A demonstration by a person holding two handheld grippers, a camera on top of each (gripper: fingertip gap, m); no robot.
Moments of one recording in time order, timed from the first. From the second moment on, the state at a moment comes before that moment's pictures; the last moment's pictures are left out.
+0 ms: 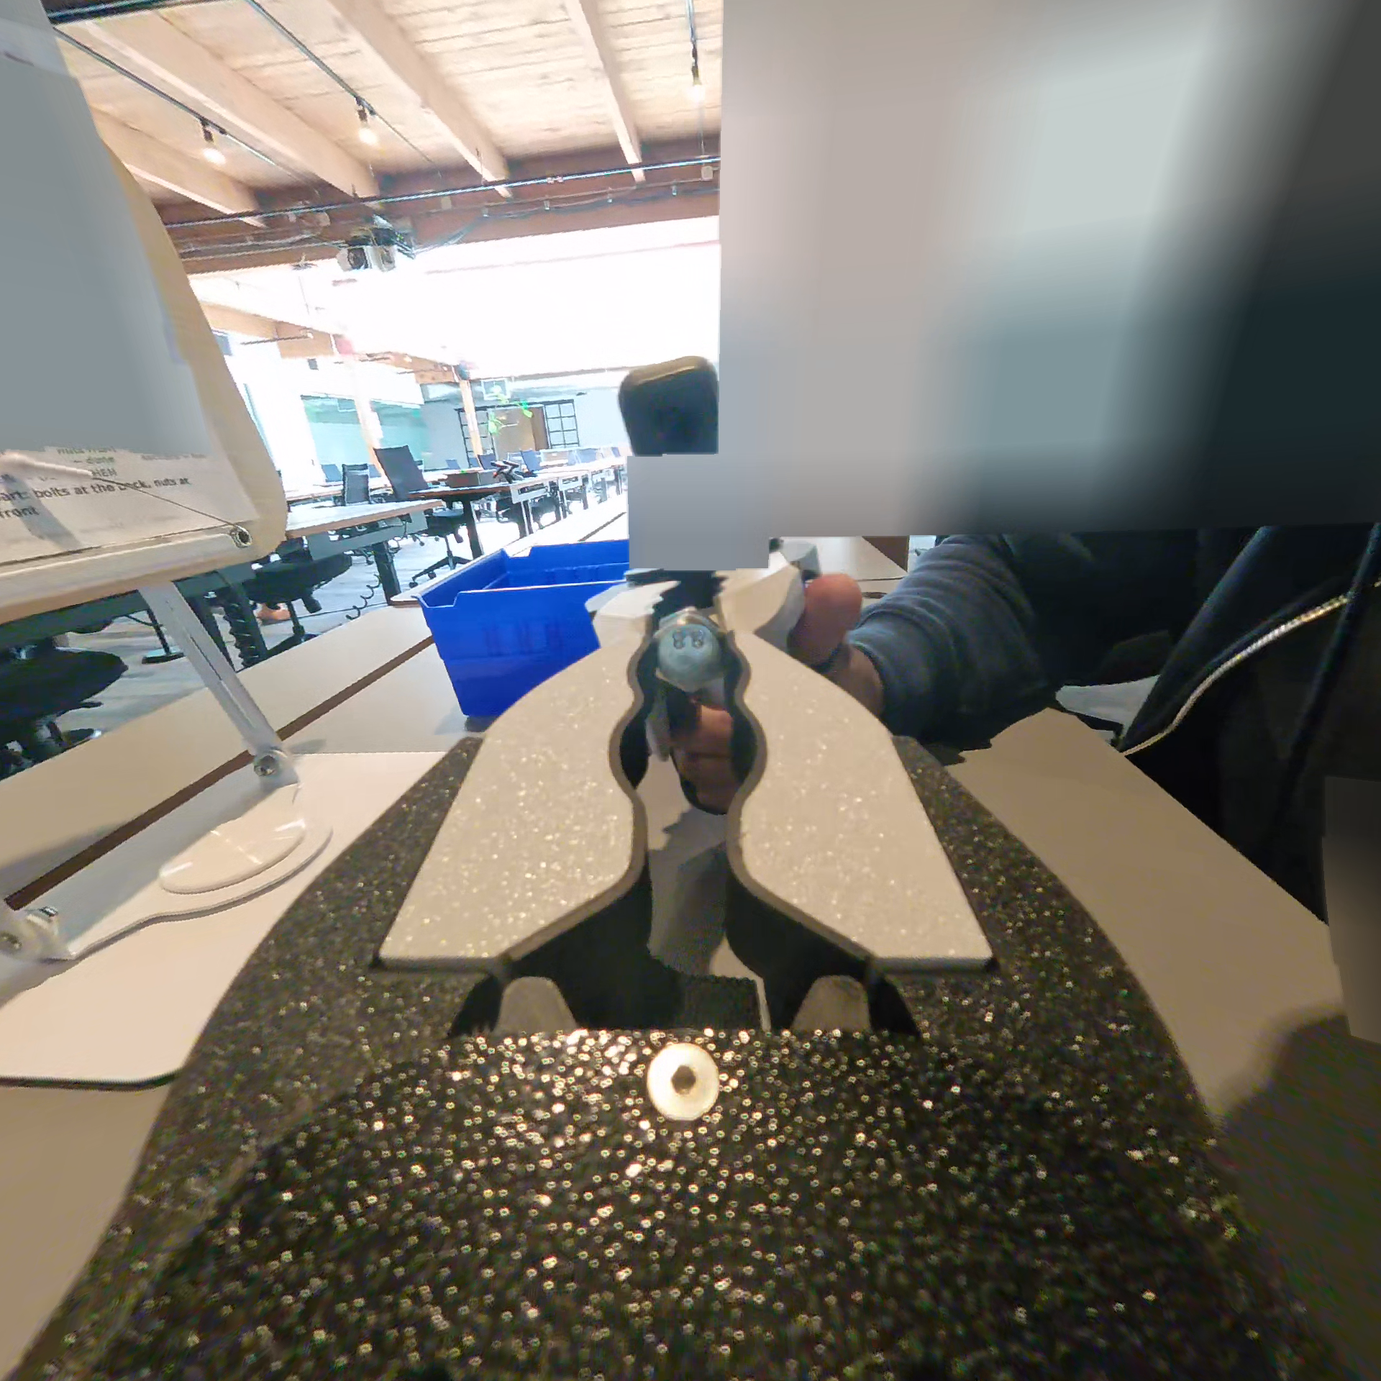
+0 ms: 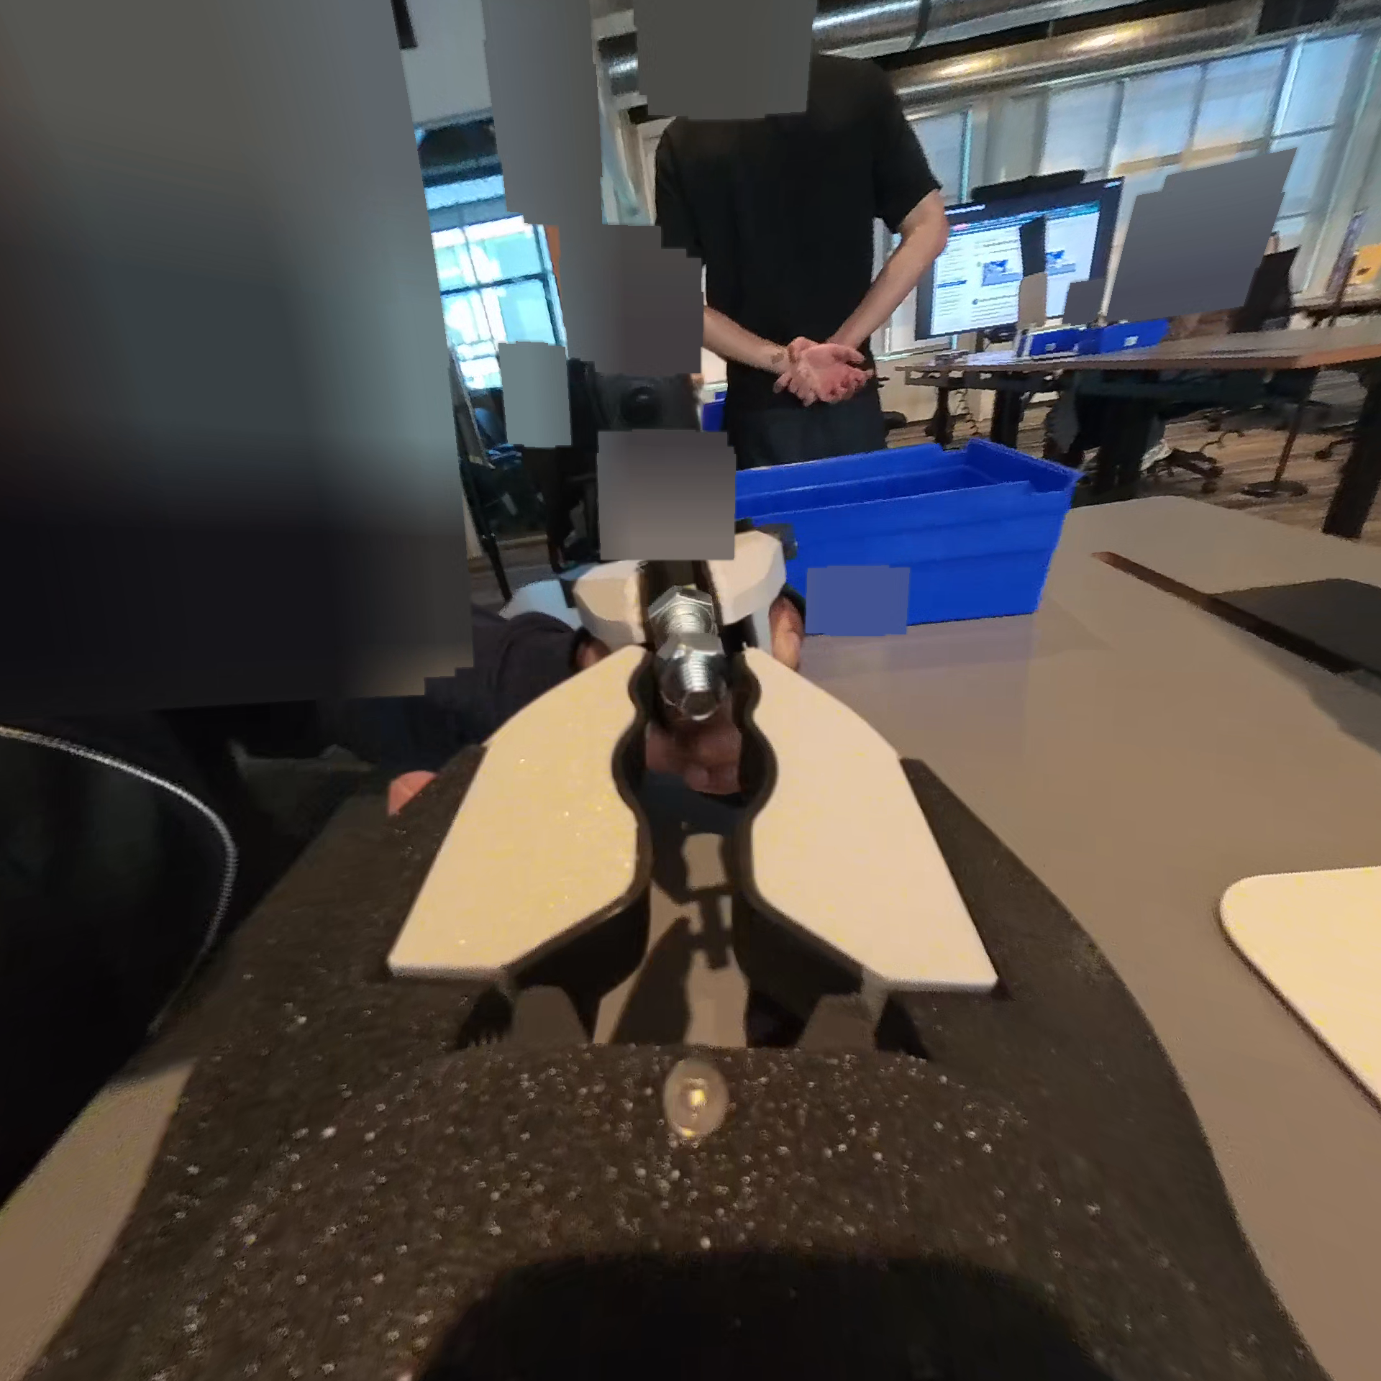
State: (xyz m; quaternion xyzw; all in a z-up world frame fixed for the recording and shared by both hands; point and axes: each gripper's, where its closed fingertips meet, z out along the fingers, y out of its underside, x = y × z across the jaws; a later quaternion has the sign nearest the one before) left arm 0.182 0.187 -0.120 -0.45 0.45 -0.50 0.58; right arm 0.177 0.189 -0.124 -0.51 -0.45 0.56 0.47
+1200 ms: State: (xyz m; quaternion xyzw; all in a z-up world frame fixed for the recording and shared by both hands) left arm 0.184 0.192 -0.124 -0.49 0.42 -0.57 0.52; right arm 0.176 0.194 -0.126 -0.51 -0.49 0.47 0.53
